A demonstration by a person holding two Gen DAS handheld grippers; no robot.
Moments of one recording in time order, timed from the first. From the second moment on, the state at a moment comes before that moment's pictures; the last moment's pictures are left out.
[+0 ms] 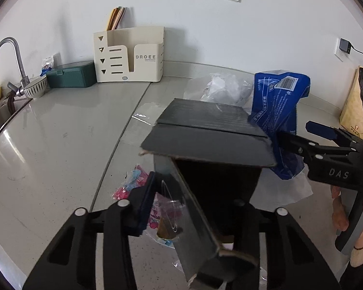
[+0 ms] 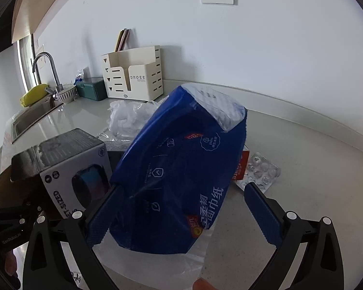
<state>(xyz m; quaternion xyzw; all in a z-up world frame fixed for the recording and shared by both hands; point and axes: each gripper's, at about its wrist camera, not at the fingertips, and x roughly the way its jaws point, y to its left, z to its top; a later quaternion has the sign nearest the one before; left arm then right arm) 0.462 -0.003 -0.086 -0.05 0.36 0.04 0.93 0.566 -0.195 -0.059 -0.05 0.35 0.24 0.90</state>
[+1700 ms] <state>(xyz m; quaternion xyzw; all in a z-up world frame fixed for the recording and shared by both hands) 0.247 -0.065 -0.031 -0.11 0.25 0.24 0.93 0.430 -0.257 0.004 -0.05 0.26 0.41 0.87</state>
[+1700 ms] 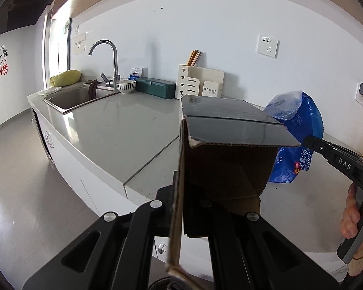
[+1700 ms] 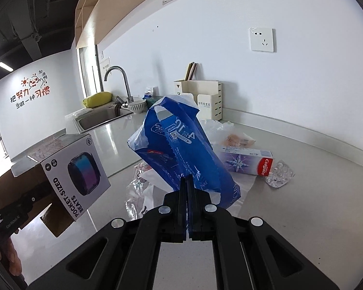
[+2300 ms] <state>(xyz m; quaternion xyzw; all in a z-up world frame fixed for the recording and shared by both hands) 0.147 -0.106 -0.070 -0.15 0.26 0.28 0.91 0.327 -0.304 -0.007 -0.06 0.27 0.45 0.85</state>
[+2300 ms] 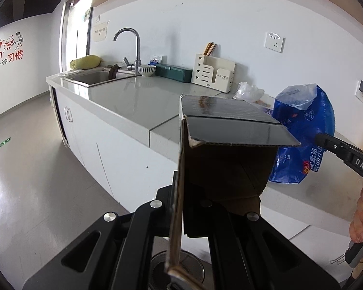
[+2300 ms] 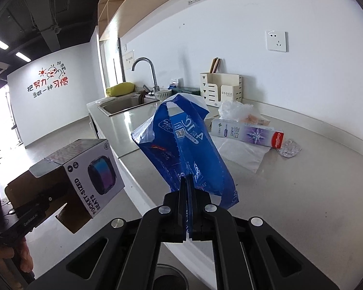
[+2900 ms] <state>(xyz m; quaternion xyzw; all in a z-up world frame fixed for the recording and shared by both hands) 0.074 -0.116 -0.207 -0.20 0.36 0.32 0.85 0.223 -0.298 -0.136 -0.13 0.35 0.51 0.77</state>
